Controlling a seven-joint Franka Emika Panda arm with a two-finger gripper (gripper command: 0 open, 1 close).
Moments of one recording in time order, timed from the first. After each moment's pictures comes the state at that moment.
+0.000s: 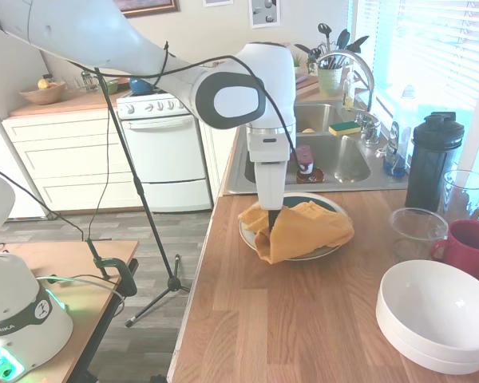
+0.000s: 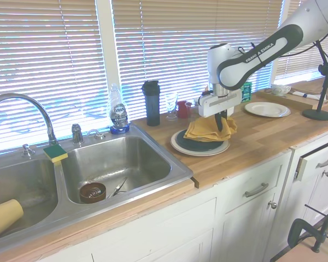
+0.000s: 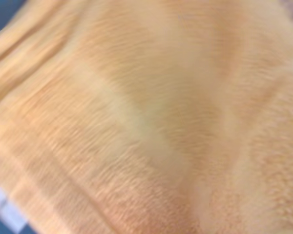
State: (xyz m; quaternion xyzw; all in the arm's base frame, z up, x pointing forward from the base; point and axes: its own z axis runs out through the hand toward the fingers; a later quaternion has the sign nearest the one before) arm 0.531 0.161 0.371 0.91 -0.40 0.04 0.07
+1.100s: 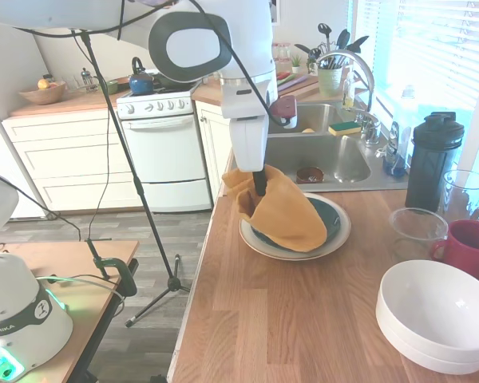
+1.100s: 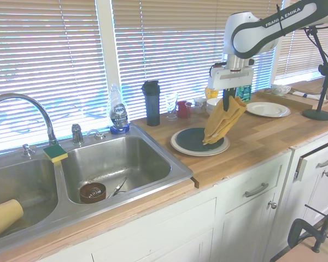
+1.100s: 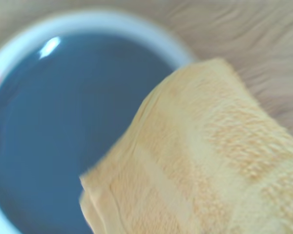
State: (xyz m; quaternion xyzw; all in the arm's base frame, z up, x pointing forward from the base) arm 0.524 0.102 0.482 0.90 -0.44 0.04 -0.02
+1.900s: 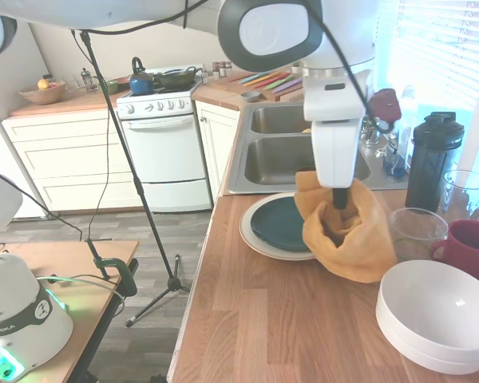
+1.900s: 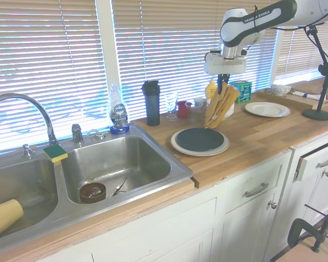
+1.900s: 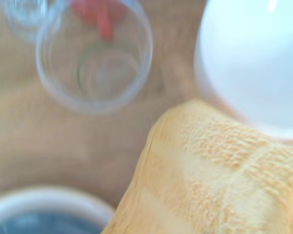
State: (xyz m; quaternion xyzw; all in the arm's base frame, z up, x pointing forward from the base) arm 0.645 0.027 0.506 0.86 -0.51 0.05 -0.04
